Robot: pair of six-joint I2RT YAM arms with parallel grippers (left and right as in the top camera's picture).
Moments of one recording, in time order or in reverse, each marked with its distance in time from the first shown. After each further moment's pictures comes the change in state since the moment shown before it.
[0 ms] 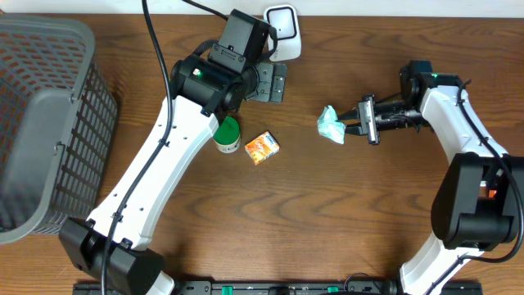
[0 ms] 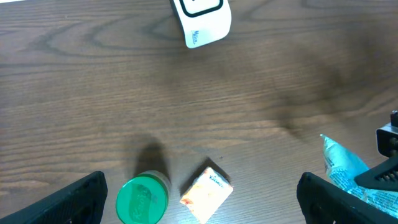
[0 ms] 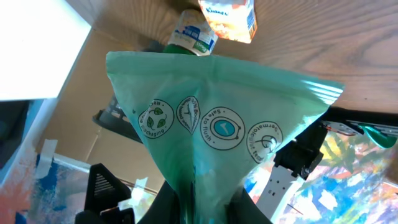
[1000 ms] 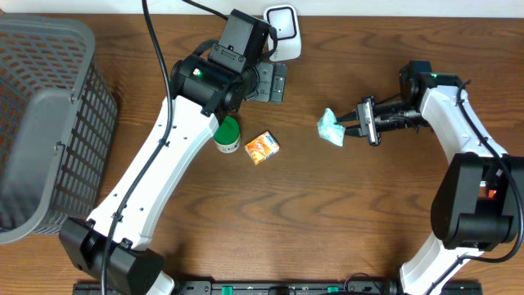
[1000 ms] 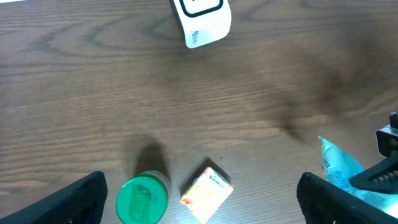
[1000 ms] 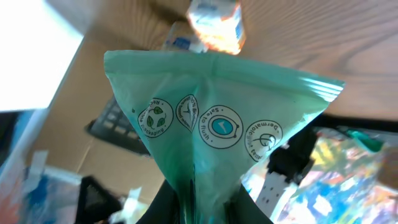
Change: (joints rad) left arm 0.000 0.000 0.000 0.000 0.000 0.000; right arm 0.008 0.000 0.000 -0.005 0.078 -0.014
